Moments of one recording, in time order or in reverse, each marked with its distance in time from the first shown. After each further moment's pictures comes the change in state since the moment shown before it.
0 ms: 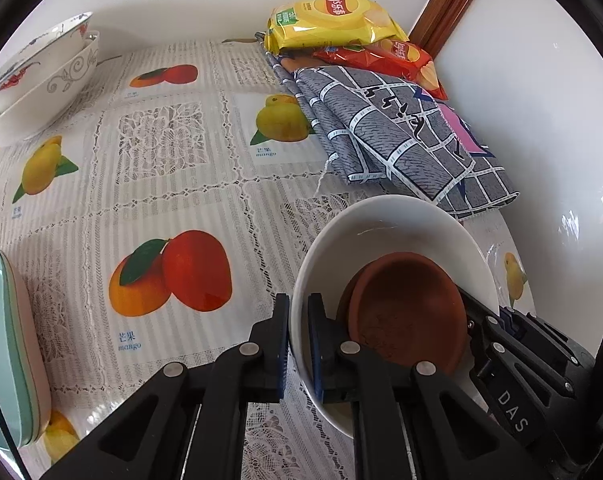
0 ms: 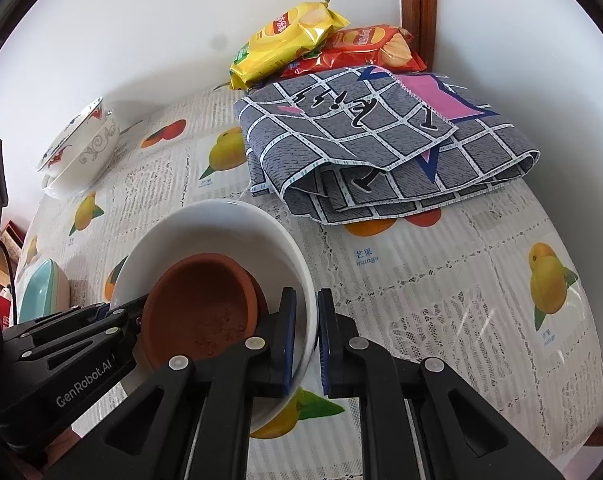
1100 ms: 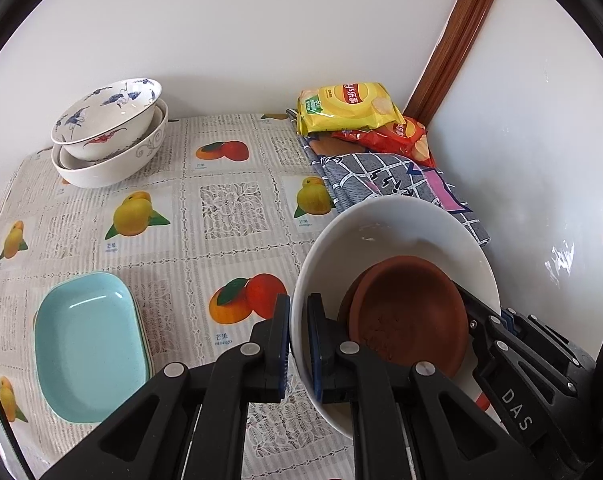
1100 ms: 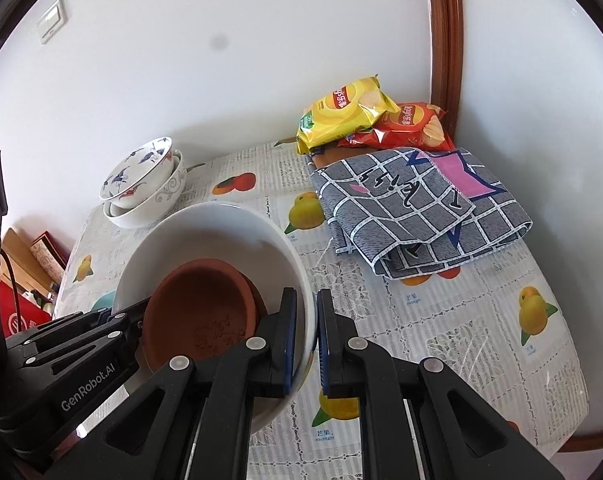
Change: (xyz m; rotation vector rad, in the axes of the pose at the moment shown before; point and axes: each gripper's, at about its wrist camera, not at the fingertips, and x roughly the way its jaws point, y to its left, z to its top) left arm -0.111 0.028 0.004 -0.031 -0.151 0.035; right arm -0.088 0.063 0.016 -0.049 -0.132 0.064
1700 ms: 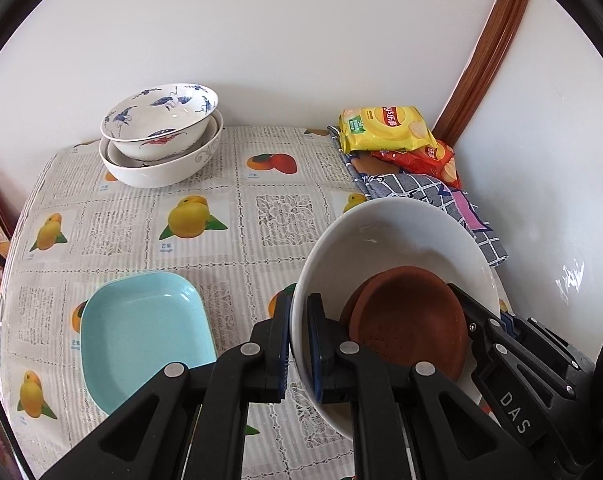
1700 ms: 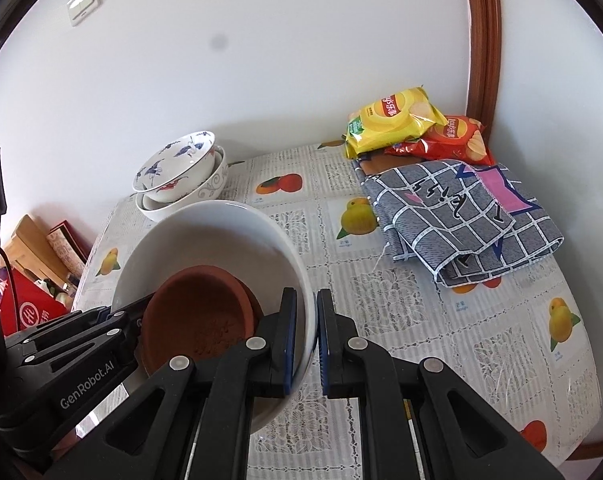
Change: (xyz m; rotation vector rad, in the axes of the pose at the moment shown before) left arm -0.027 0.049 -0.003 -0.052 -0.043 0.056; right arm -0.001 0.055 0.001 -0.050 -0.010 0.058
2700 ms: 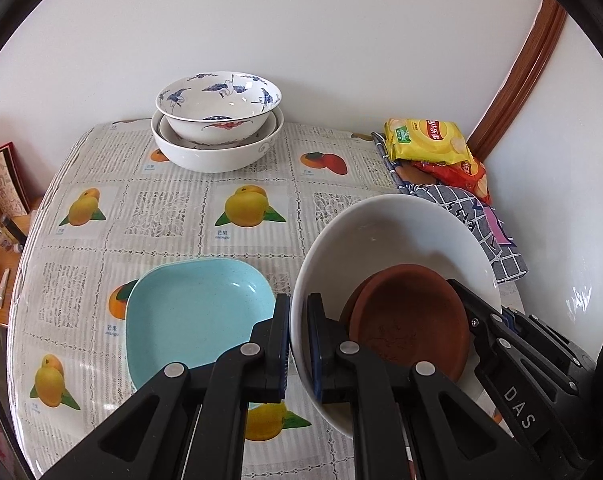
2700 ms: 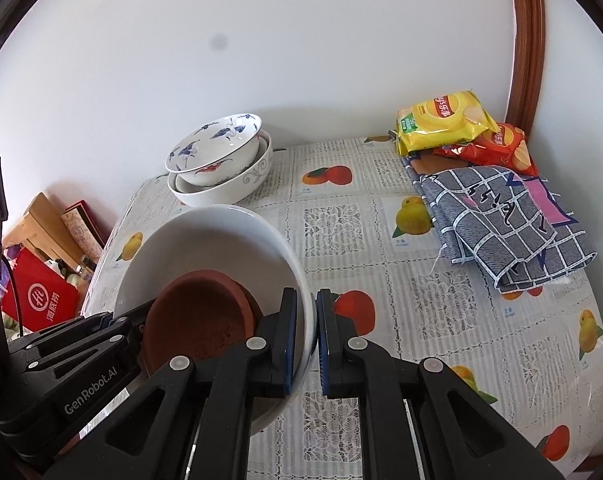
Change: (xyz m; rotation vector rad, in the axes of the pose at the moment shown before) left arm -0.009 0.057 -0.007 -0.089 0.000 0.042; right arm 0.021 0.056 -0.003 -0.067 0.029 0.050
